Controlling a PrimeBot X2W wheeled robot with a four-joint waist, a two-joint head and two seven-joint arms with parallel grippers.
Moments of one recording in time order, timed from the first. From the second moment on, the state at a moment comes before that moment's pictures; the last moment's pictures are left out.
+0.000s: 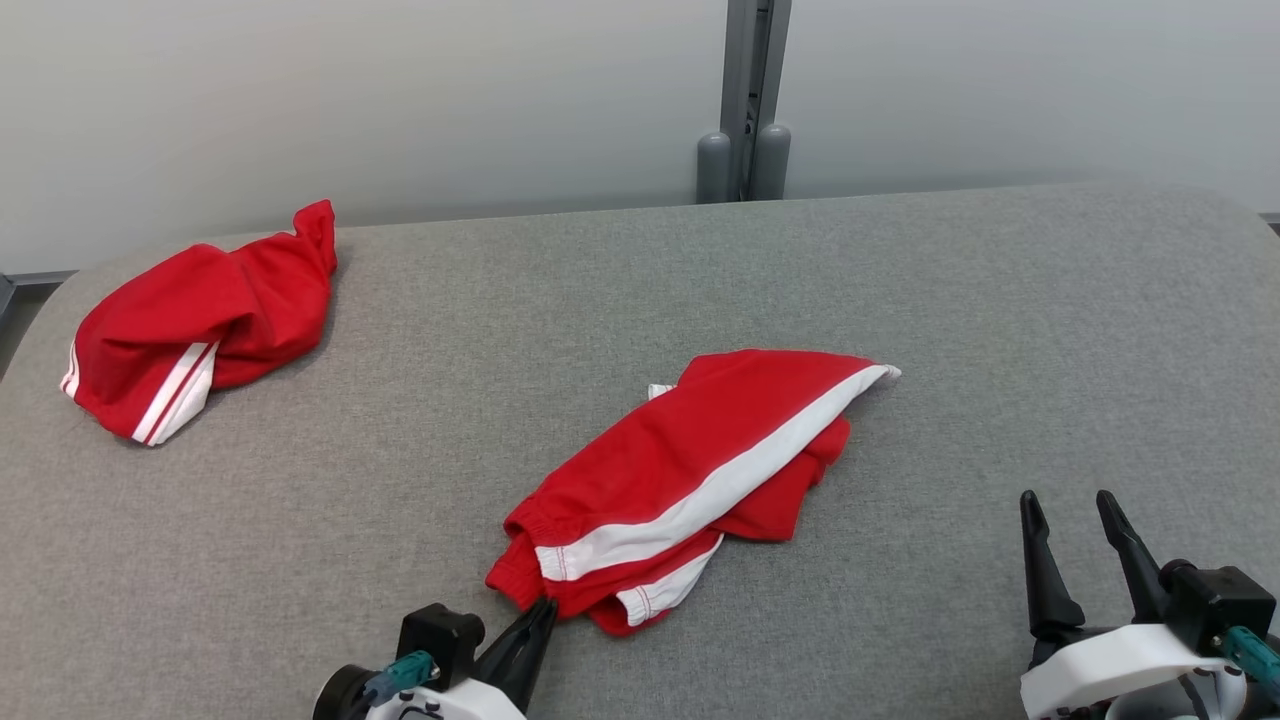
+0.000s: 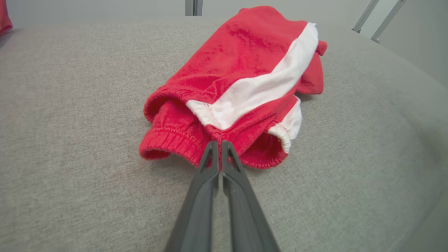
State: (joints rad) left arm -0.19 0.21 -0.71 0.48 -0.58 0.05 -0.18; right arm -0.07 -0.05 -0.03 0.34 0.18 0.13 -0.26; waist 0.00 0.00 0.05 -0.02
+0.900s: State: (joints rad) left arm -0.17 0.26 -0.64 0.49 -0.64 0.08 -0.22; right arm -0.07 -0.05 -0.06 0.37 0.18 0.13 -0.26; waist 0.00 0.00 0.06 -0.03
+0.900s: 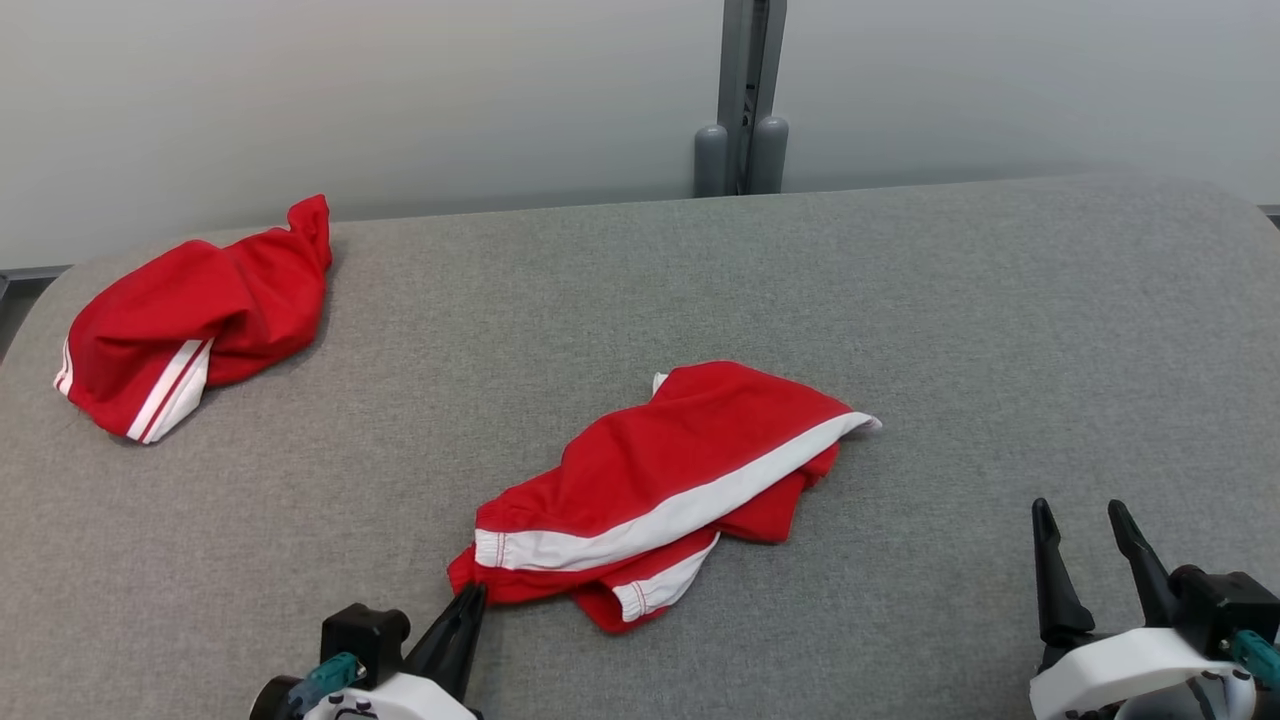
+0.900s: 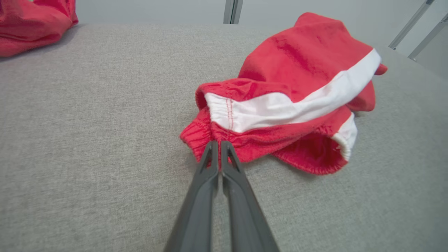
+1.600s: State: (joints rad) left arm -0.13 0.26 -0.57 0.42 -0.63 0.13 -0.26; right arm -0.14 -0.05 0.25 0.42 0.19 0.13 -0.26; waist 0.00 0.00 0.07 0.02
